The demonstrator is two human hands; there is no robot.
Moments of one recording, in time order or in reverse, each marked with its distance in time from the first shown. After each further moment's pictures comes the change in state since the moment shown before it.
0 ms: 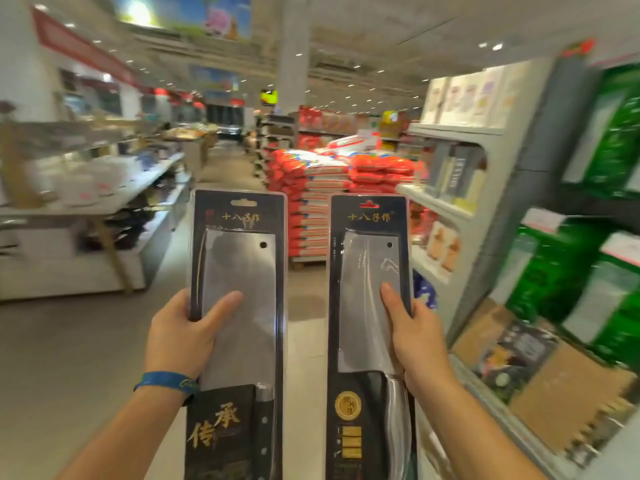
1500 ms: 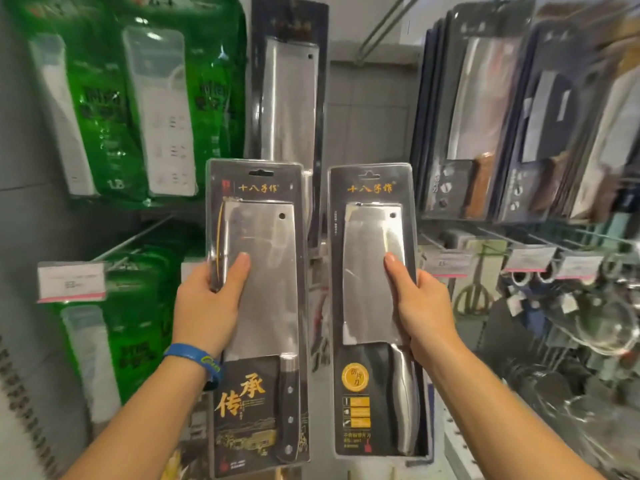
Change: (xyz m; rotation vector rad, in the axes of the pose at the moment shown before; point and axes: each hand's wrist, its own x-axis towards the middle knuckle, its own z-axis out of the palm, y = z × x) left_hand -0.105 0.267 0.727 -0.667 -1.167 0.302; right_hand 0.169 0.017 -0.484 -0.248 1.358 0.006
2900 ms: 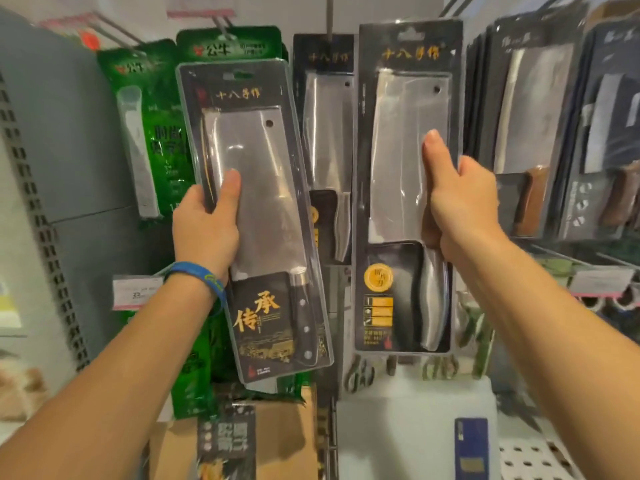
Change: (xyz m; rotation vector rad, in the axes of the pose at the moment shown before) left_hand 0.078 0.083 -0.032 -0.143 0.218 0.166; right_hand 0.066 -0.129 0.030 0.131 0.054 -0.312
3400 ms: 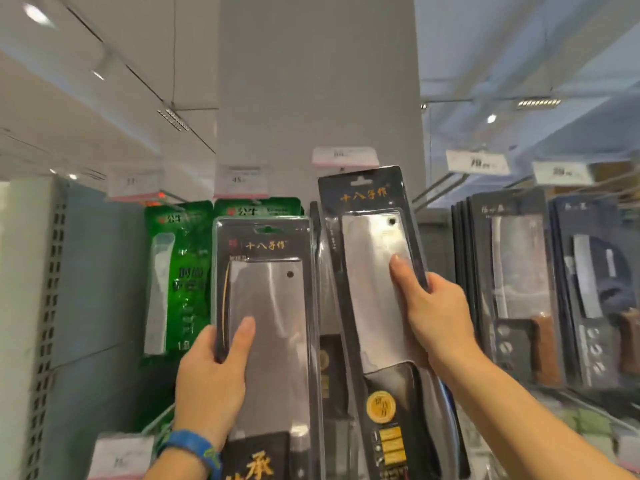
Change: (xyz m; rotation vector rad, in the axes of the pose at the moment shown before) left_hand 0.020 0.003 -0.004 0.068 0.020 0.083; right_hand 0.037 -0.034 0.043 -0.125 -0.013 -0.226
